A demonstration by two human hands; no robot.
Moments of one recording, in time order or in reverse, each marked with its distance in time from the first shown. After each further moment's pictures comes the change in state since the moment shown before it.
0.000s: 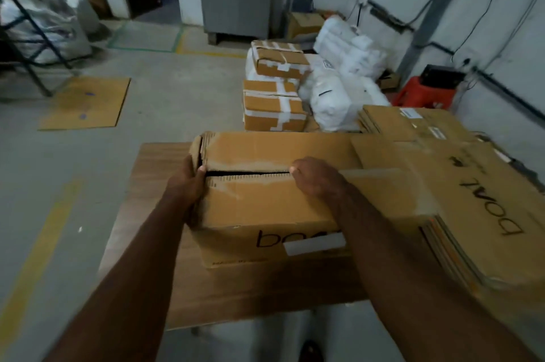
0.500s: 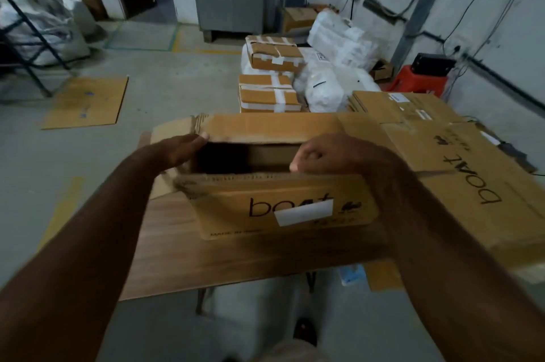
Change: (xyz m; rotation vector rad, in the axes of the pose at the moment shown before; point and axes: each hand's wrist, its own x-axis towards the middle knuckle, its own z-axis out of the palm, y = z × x) left_hand -0.048 0.054 -0.054 0.233 -0.315 0.032; right_hand -0.131 -0.012 -0.091 0.210 -0.190 -0.164
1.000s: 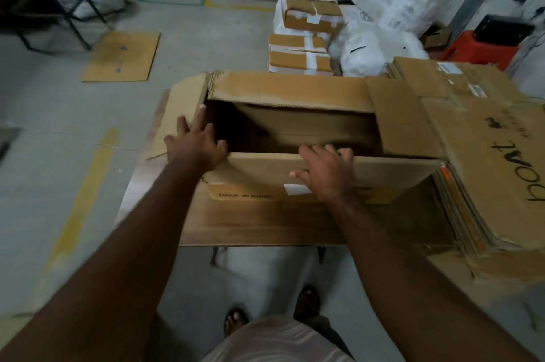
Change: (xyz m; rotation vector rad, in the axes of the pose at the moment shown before) left_hand -0.015 -0.029 0.082 0.598 0.277 -0.055; right_hand 0.047 0.044 0.143 -0.387 0.386 0.128
